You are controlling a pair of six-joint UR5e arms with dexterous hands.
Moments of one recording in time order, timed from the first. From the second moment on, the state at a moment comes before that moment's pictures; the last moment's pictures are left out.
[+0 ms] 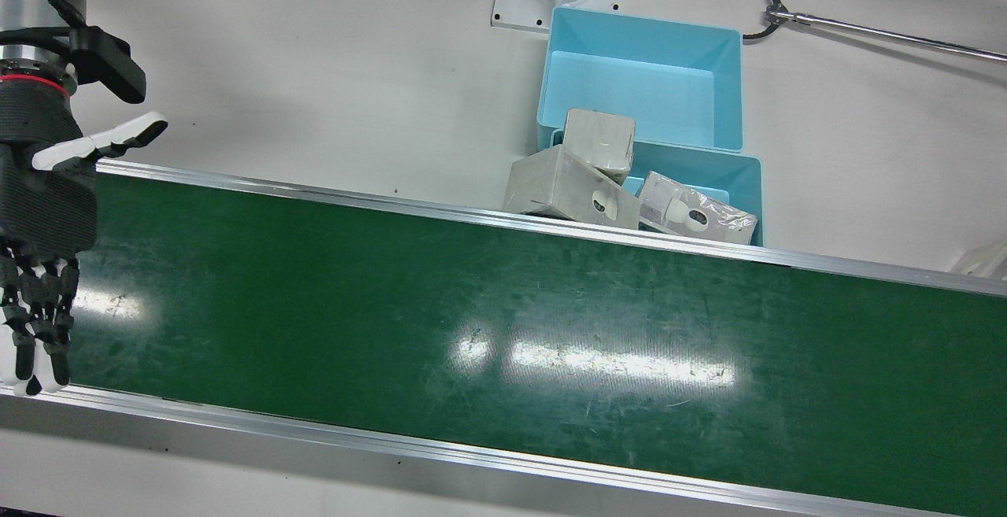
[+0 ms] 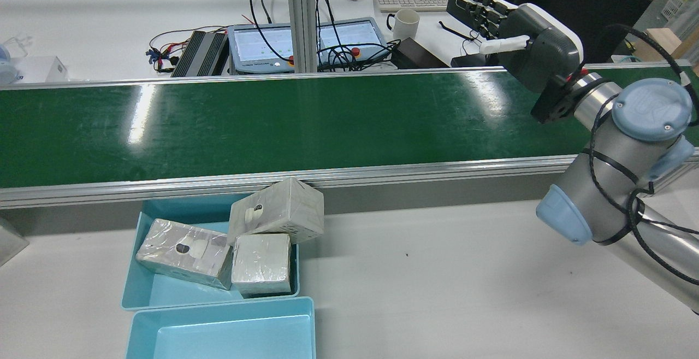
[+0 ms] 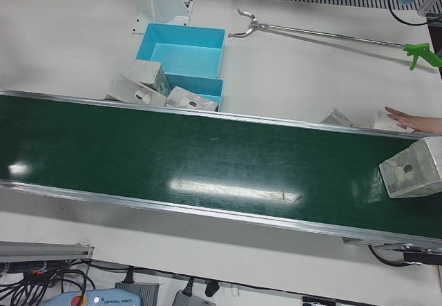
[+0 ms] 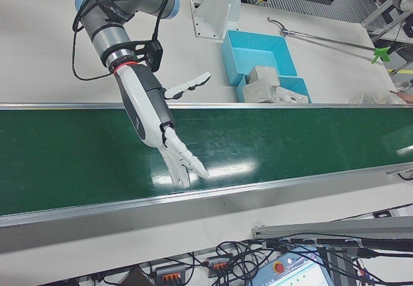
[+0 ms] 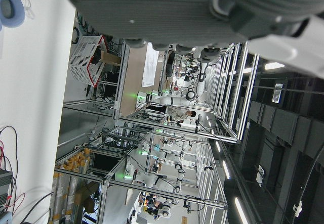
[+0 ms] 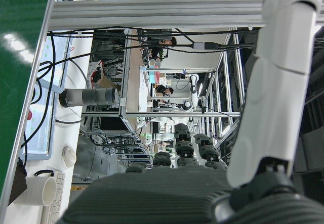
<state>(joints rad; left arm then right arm) -1.80 -1.80 -1.75 0.42 1.92 -0.16 1.03 -1.16 1.85 -3.56 -1.31 -0.07</state>
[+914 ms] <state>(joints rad) -1.80 -1.80 -1.75 0.42 1.92 -0.16 1.01 -1.13 1.83 -3.56 -1.31 -0.08</state>
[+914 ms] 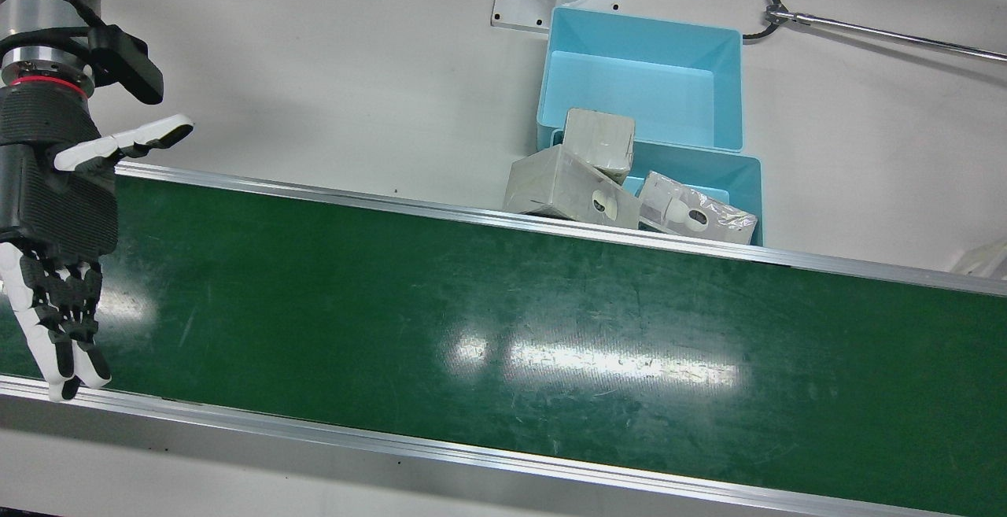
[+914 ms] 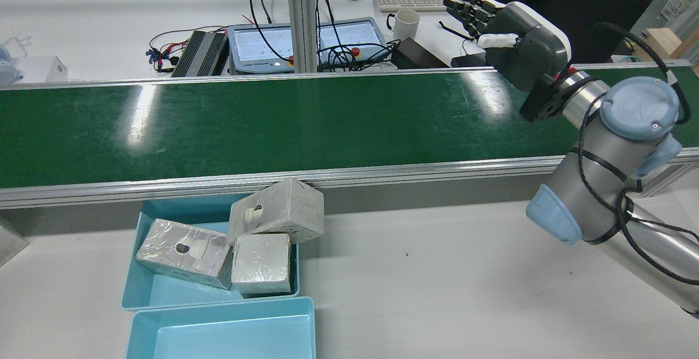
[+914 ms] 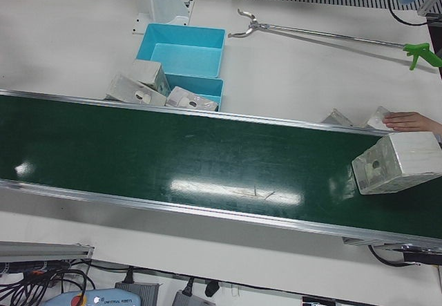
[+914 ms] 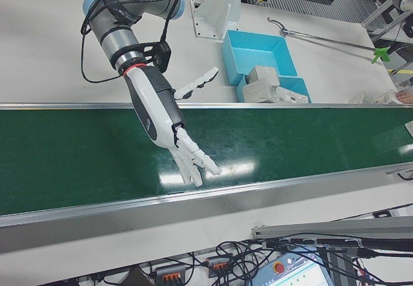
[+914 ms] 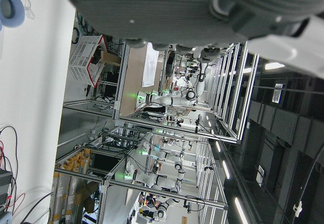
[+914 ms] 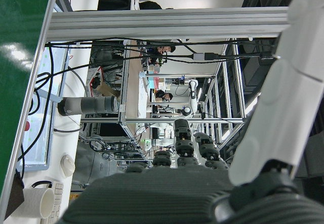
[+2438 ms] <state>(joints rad) -1.80 -1.80 -1.75 0.42 1.92 -0.16 0.99 -1.08 1.79 -3.49 -1.35 -0.08</state>
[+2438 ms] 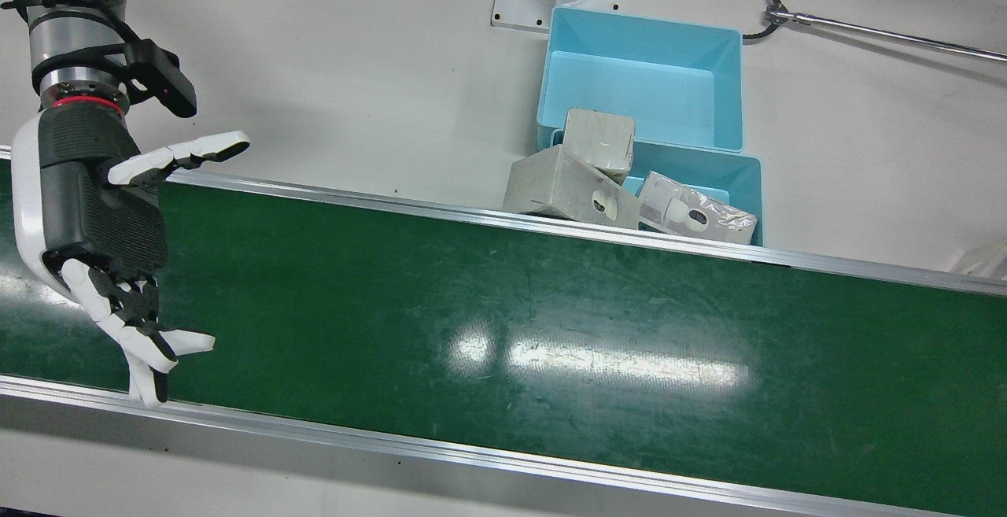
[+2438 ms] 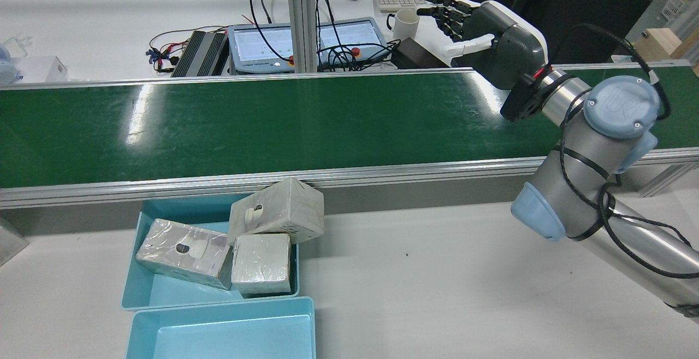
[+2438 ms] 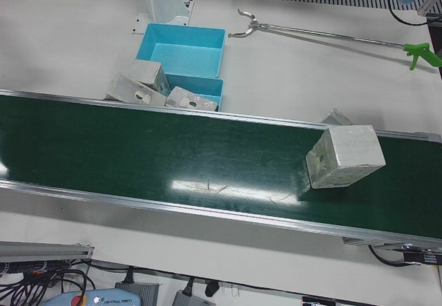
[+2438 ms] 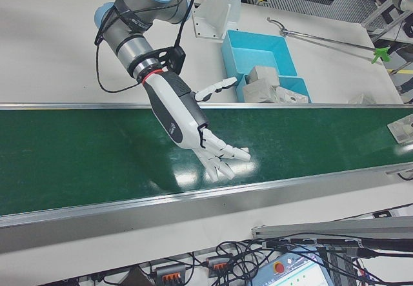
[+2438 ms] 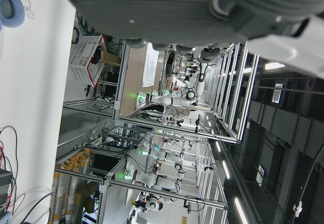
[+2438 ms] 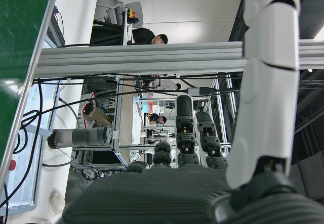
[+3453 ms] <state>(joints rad) -1.80 -1.80 -1.75 0.42 1.92 -0.16 0.91 -0.97 1.72 -3.49 -1.31 -0.10</state>
